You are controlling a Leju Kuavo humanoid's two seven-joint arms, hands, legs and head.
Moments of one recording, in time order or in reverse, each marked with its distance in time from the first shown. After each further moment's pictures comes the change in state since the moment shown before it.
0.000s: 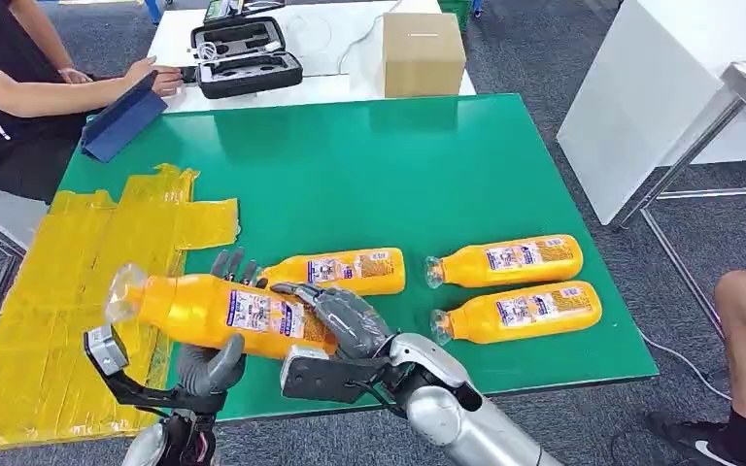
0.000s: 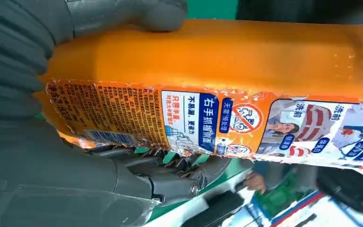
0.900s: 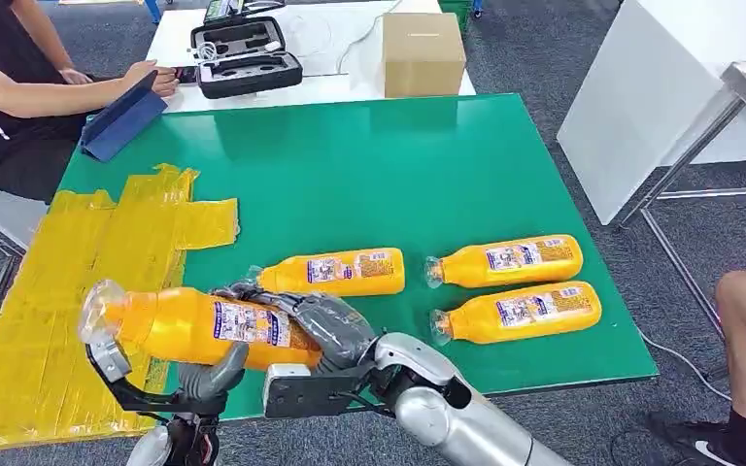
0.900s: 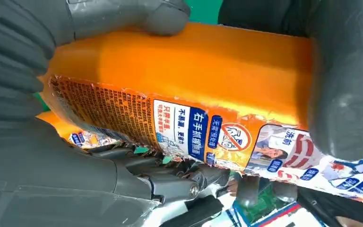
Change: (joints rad) left arm 0.007 -0.021 0.023 0.015 -0.061 0.049 -0.056; right arm -0.048 -0.004 0.074 0.017 0.009 0.003 -0.010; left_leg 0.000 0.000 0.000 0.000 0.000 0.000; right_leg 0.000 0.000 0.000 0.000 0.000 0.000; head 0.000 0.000
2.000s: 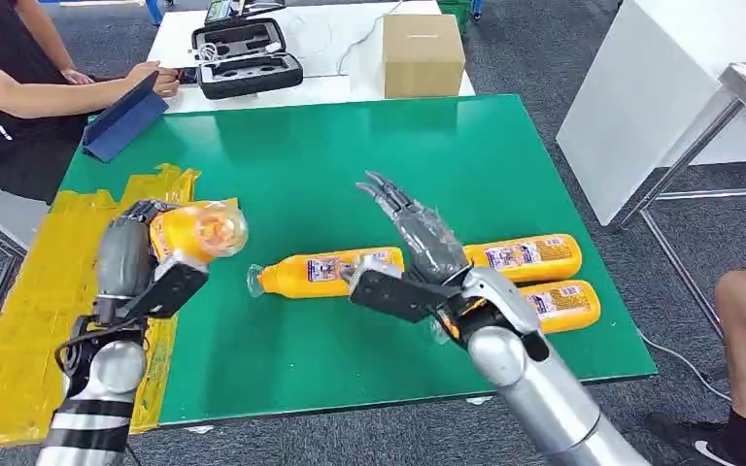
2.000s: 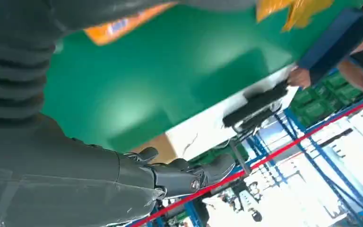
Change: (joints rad) left arm -0.372 0.176 0.158 0.081 -1.572 0.603 0.180; right arm -0.080 -0.101 -0.355 -0.144 0.062 -0.006 0.085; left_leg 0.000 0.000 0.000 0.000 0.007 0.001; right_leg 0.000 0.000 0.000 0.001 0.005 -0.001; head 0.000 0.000
